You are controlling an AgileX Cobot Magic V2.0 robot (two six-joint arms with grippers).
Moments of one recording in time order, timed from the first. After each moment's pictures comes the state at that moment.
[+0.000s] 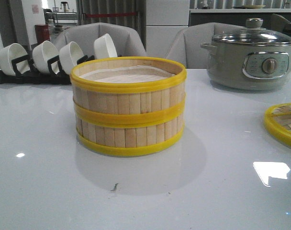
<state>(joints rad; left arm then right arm) -0.13 0.51 -0.58 0.07 0.67 -0.07 -0.18 1.87 -1.25 -0.05 0.53 0.16</state>
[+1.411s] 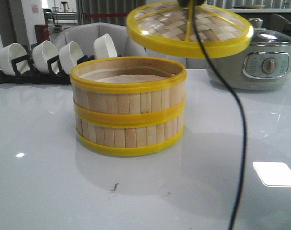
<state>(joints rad) -0.13 0.51 -0.58 0.07 0.67 -0.07 0.46 1.84 -1.89 -0.10 0.96 0.16</state>
